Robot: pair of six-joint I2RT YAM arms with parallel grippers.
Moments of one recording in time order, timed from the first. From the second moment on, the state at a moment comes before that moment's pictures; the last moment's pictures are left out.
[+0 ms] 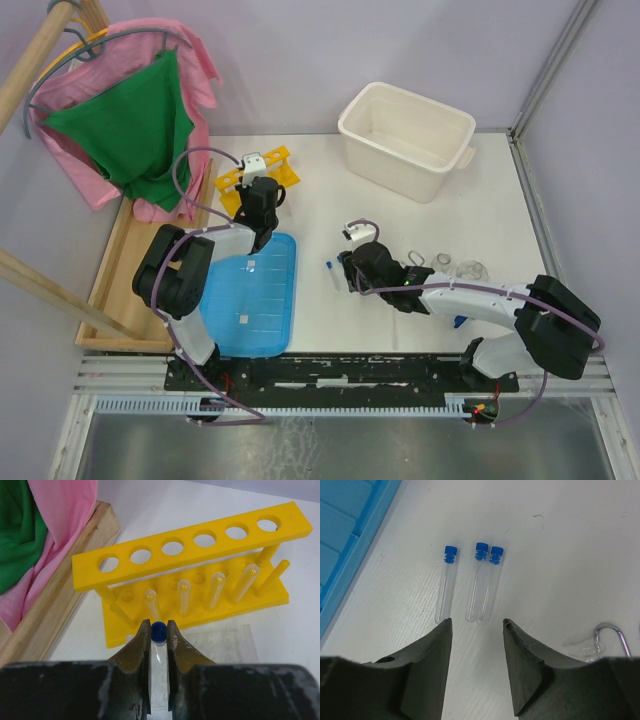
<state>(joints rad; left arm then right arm) -0.41 1.78 0.91 0.52 -0.77 -0.18 0.96 1.38 0.70 -0.02 0.36 0.36</state>
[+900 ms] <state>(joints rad) -0.41 1.78 0.91 0.50 -0.76 -0.23 0.96 1.38 0.70 -0.02 0.36 0.36</state>
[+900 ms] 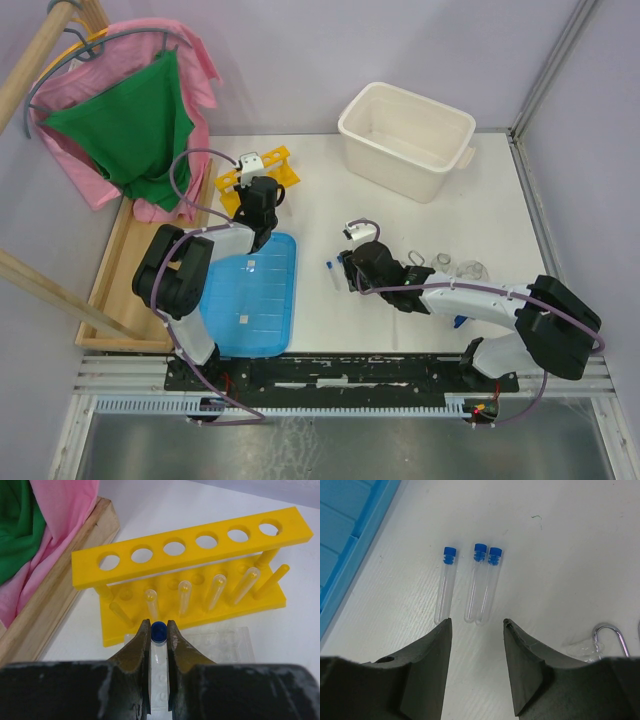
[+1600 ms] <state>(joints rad) -0.41 1.77 0.92 0.37 -0.71 -0.31 0.95 1.37 0.70 -0.02 0.36 0.36</state>
